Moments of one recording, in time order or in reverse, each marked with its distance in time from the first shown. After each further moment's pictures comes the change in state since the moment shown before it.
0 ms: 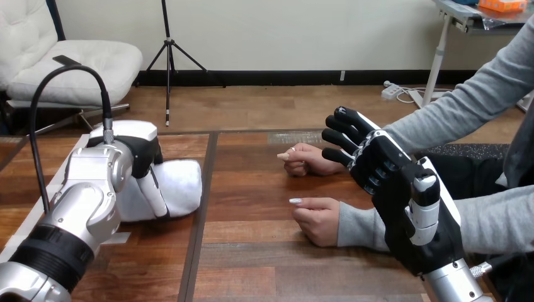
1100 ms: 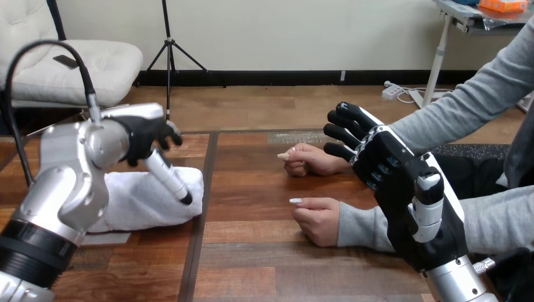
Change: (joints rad) left arm 0.019 0.056 0.133 -0.276 -0.164 0.050 -0.169; right arm -0.013 0.001 -0.013 0.000 -0.002 -0.013 0.010
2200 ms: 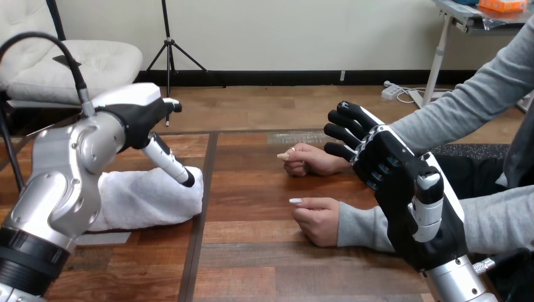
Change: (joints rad) left arm 0.043 0.011 0.018 0.009 -0.026 -0.063 0.176; right arm 0.000 0.002 0.000 0.000 -0.002 0.000 -0.004
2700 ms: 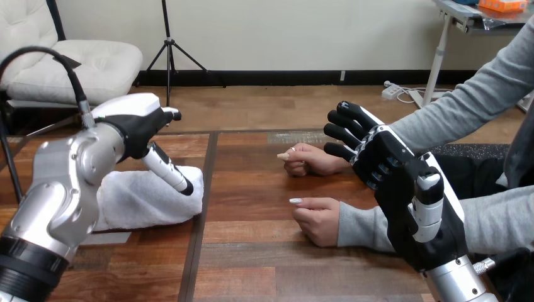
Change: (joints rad) left arm 0.030 0.000 -0.004 0.018 -0.002 -0.030 0.038; right arm 0.000 -0.001 -0.001 0.000 0.003 0.000 0.008
